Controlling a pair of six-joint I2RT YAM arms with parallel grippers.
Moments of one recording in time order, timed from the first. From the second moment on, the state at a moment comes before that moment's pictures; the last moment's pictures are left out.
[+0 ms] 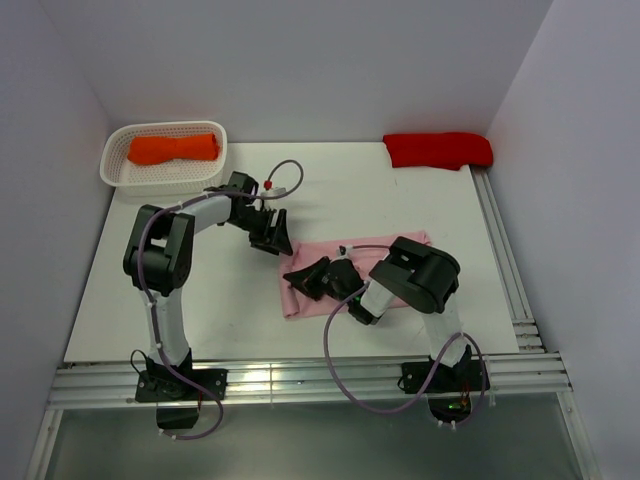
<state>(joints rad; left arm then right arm) -0.30 2.02 1.34 -0.55 0.75 -0.04 0.87 2.02 0.55 1.11 0.01 1.59</state>
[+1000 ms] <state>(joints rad) -0.52 2.06 1.52 -0.67 -0.04 0.03 0.87 1.95 0.63 0.85 0.06 1.56</state>
